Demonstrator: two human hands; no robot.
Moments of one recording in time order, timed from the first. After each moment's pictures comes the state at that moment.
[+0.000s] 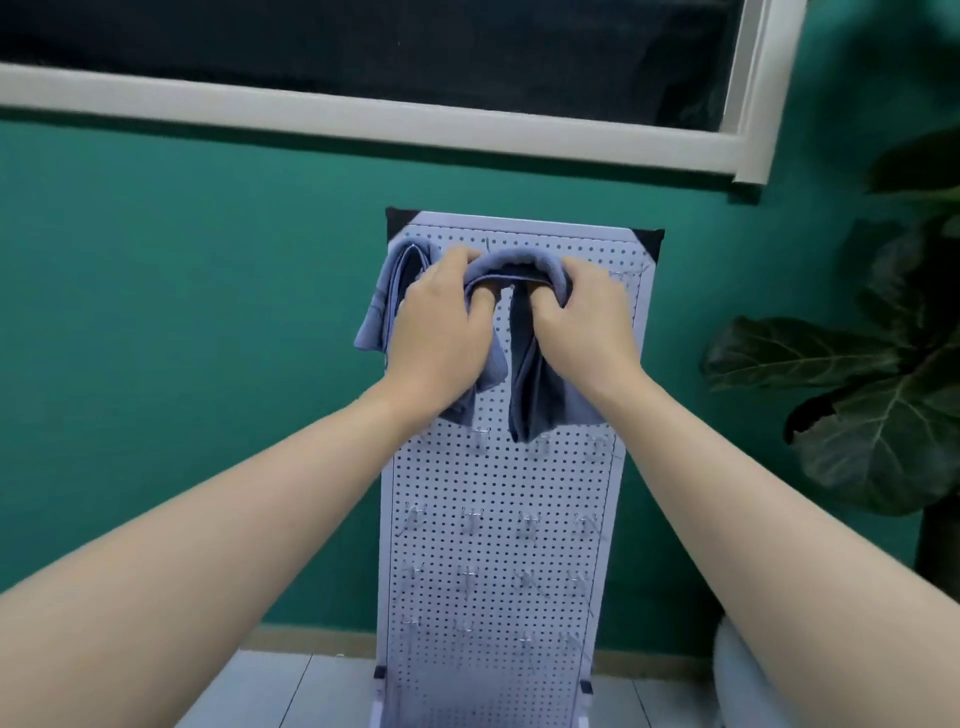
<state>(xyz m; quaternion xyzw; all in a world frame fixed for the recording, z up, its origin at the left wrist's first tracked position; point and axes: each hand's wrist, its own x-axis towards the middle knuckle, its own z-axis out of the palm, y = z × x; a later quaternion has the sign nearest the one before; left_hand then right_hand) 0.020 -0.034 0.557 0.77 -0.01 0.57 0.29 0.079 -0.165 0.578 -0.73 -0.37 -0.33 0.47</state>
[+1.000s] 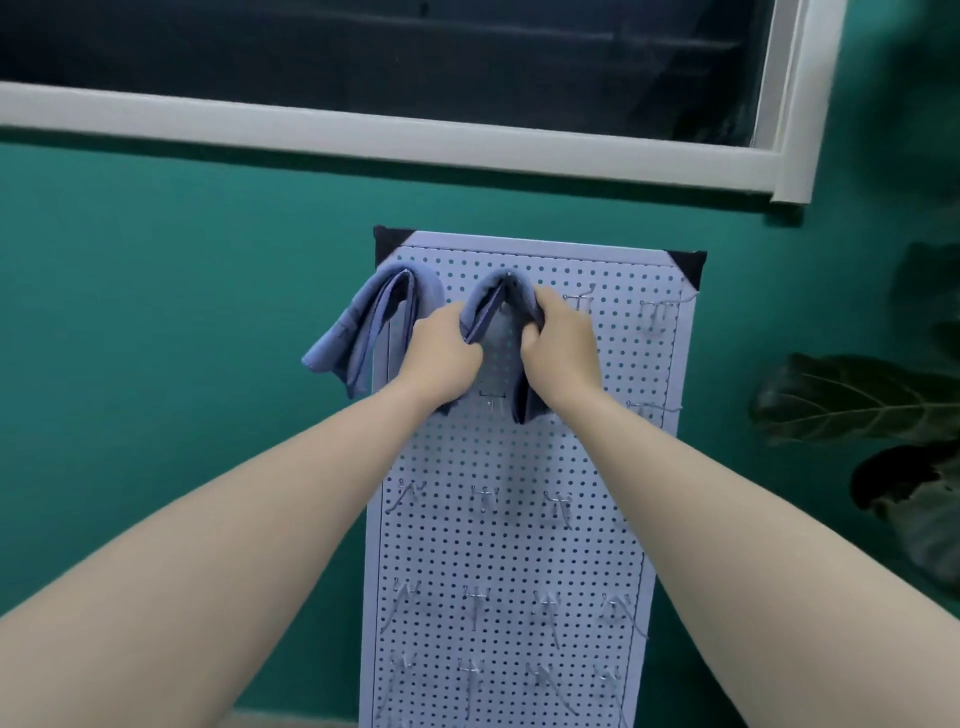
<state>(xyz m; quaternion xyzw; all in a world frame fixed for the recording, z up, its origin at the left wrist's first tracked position) 0.156 0.051 0.570 0.84 0.08 0.43 0.32 0.233 -0.071 0.576 -0.76 -0.34 -0.33 0.45</state>
